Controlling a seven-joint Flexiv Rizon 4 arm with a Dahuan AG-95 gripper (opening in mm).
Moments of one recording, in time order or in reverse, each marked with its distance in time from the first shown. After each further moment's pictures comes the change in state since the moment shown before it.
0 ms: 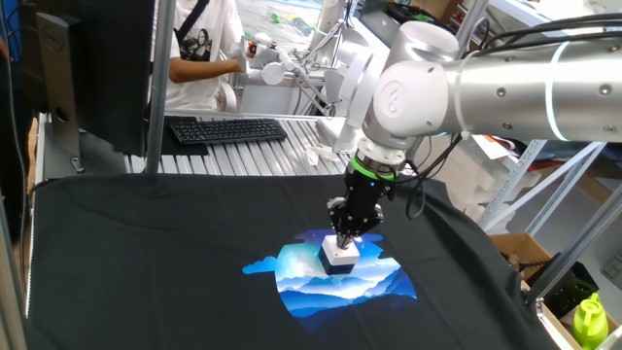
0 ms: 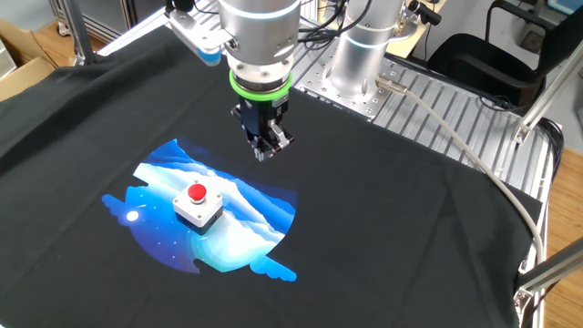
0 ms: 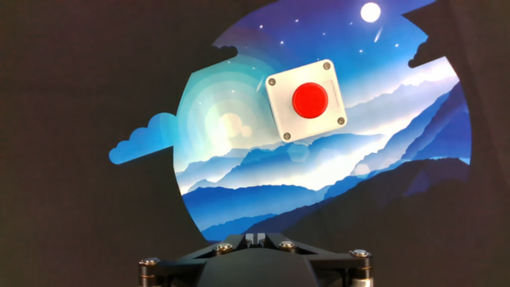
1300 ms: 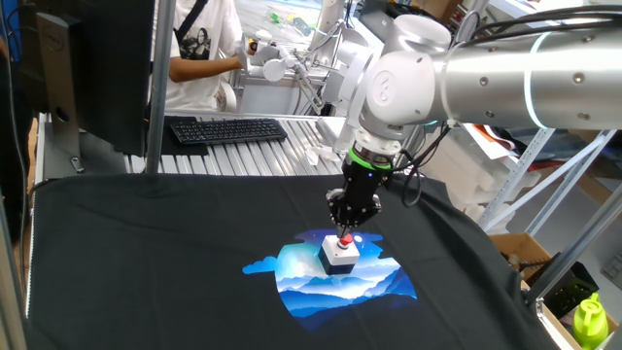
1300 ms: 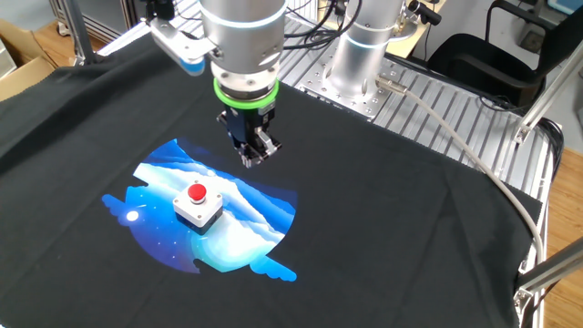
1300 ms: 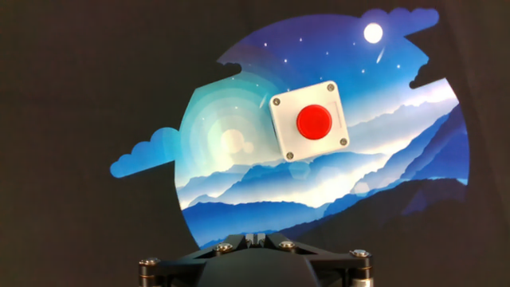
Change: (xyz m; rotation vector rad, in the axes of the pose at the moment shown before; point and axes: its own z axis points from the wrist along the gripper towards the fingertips) arm -0.029 -0.004 -0.002 0.012 -0.001 -0.037
